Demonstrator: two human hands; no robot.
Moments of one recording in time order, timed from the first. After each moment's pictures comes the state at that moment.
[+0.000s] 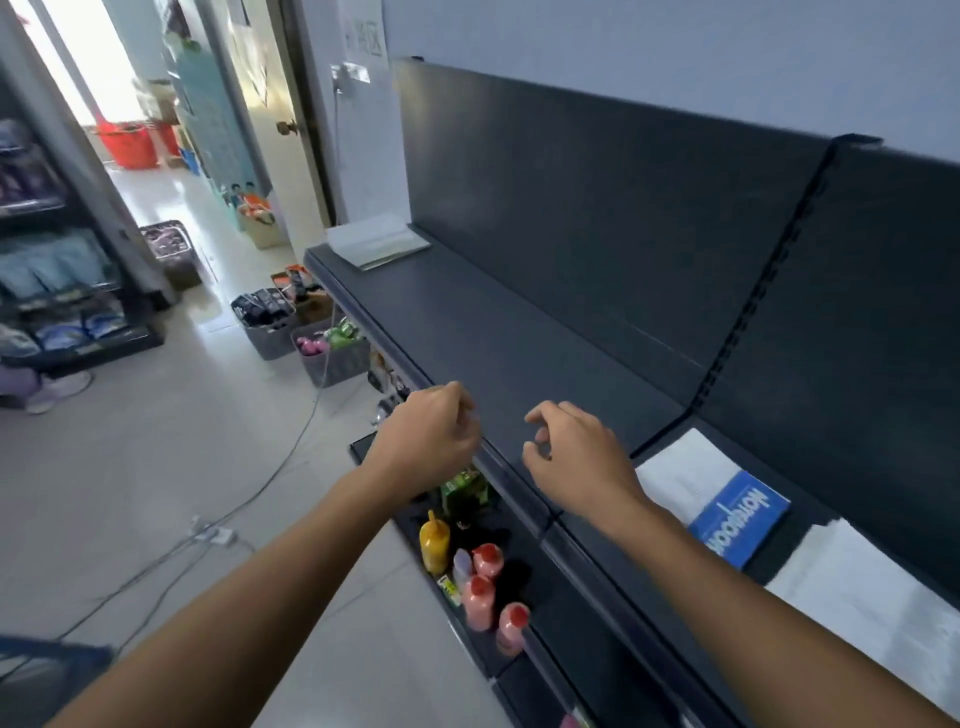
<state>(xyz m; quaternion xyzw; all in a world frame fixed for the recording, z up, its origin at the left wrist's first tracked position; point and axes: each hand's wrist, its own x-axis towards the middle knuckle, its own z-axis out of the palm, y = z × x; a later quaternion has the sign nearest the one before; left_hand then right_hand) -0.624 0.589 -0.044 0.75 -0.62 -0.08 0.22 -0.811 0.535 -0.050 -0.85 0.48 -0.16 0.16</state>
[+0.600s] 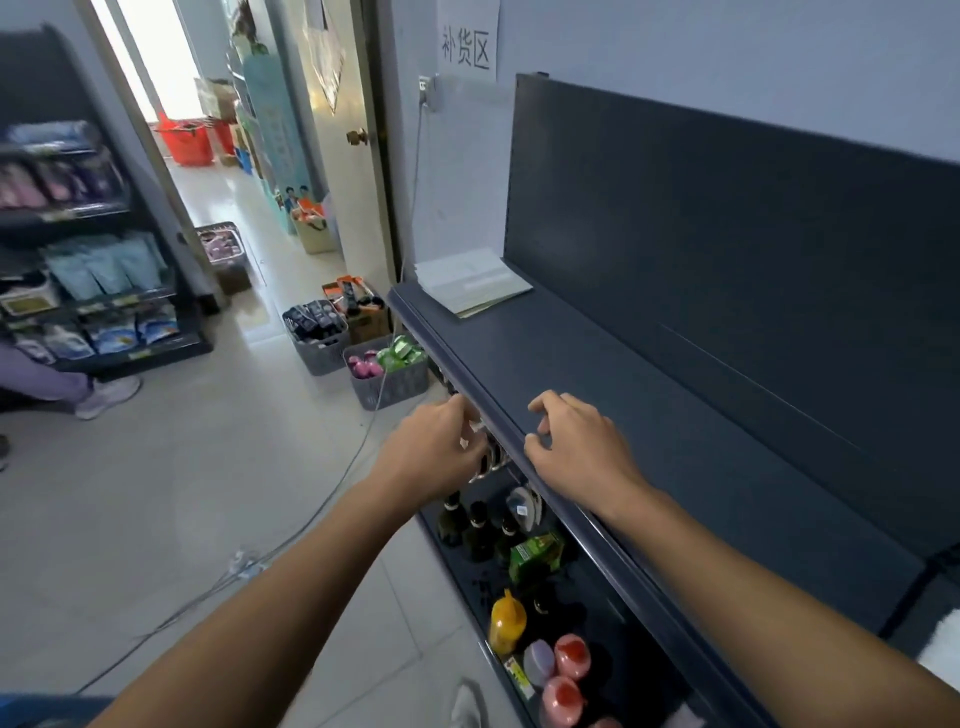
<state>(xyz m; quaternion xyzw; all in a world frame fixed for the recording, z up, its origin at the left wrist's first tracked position) -0.376 0.504 -0.054 0.77 -0.59 -0.09 0.22 -0.548 0.421 -0.044 -0.88 0.43 -0.15 0.15</state>
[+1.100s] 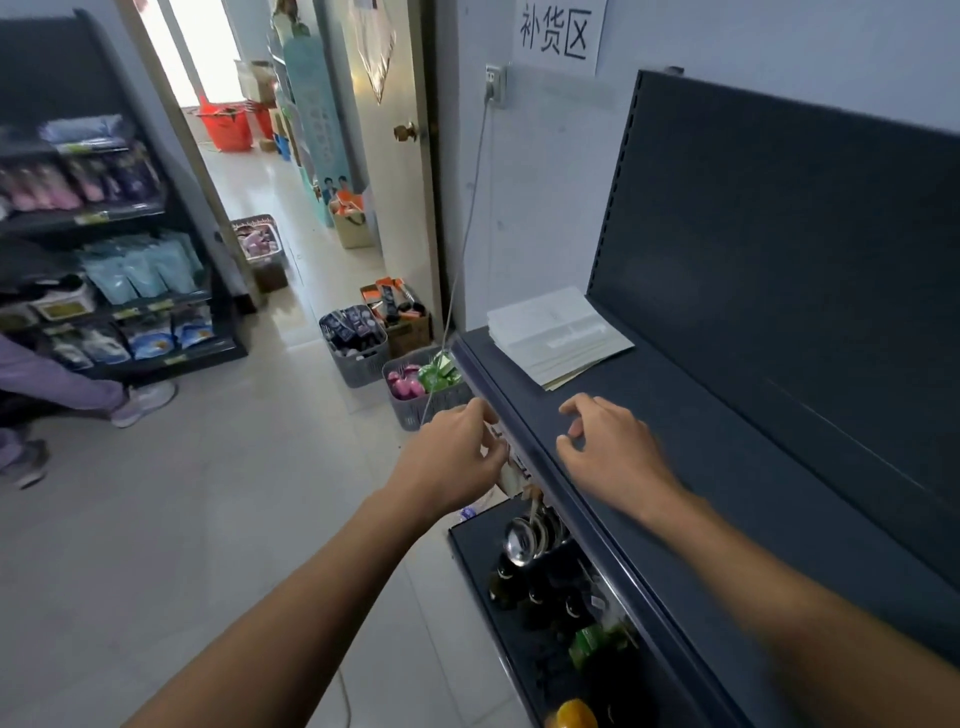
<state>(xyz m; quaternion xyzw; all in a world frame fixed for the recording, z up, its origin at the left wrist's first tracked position) -0.187 0.375 -0.064 0.78 -0.57 -0.10 0.22 -0.358 0.267 -0.055 -0.88 0.43 -0.12 0.17</state>
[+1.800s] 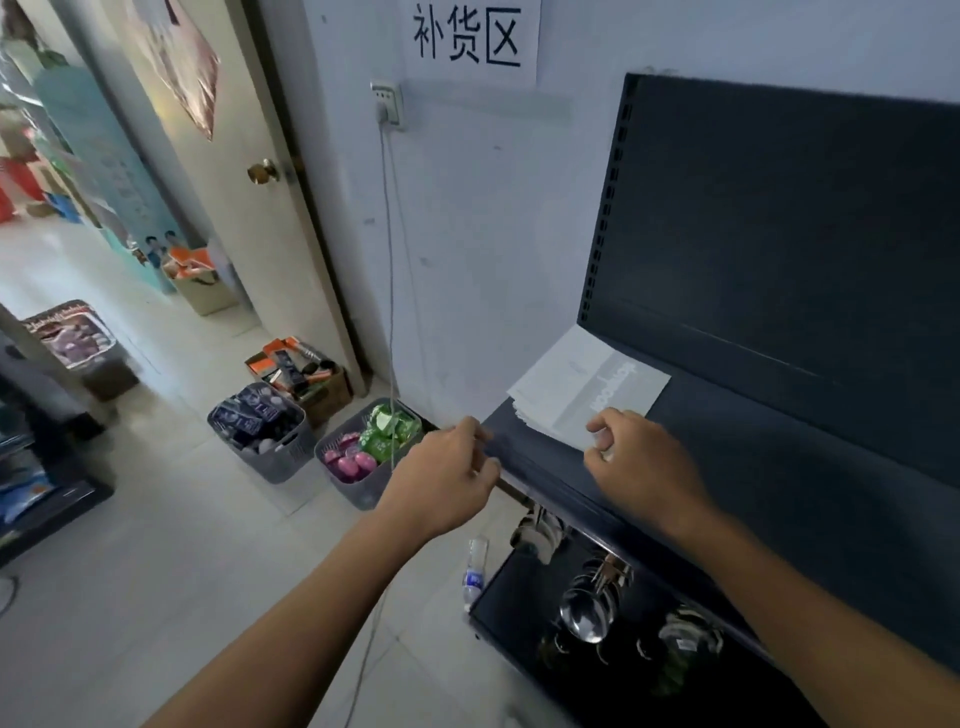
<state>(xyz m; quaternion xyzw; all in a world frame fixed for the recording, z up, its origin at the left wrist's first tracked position) 0.034 0.237 -0.075 0.67 -0.70 -0.17 0.19 -0.200 0.192 -0.081 -0.75 0.62 -0.17 0.16</state>
